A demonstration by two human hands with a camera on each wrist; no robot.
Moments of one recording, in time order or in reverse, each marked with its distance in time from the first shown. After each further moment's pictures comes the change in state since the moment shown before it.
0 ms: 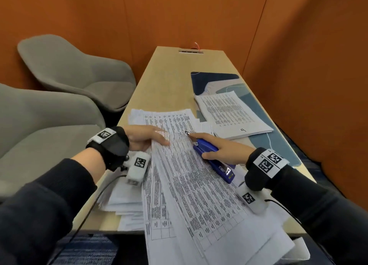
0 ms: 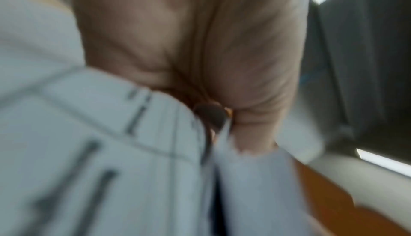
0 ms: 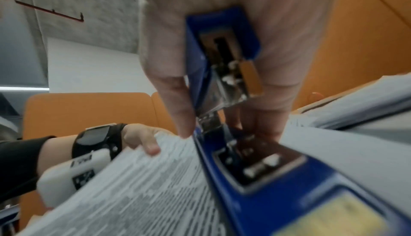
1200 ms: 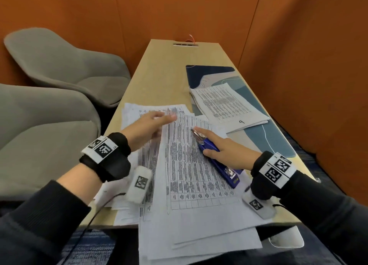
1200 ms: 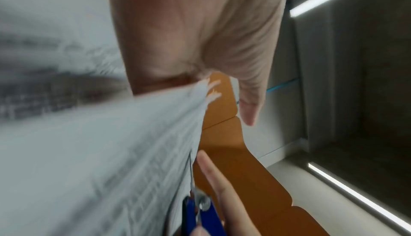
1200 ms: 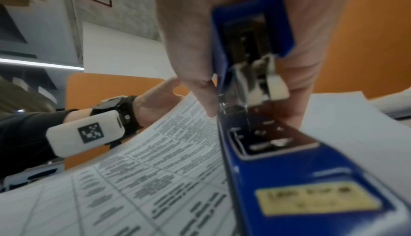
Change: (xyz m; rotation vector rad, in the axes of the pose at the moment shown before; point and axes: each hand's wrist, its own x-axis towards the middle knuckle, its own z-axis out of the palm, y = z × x) left_hand -0.012 0.007 0.042 -0.110 0.432 0.336; right_hand -0.021 0.007 0.018 -0.038 0.114 0.008
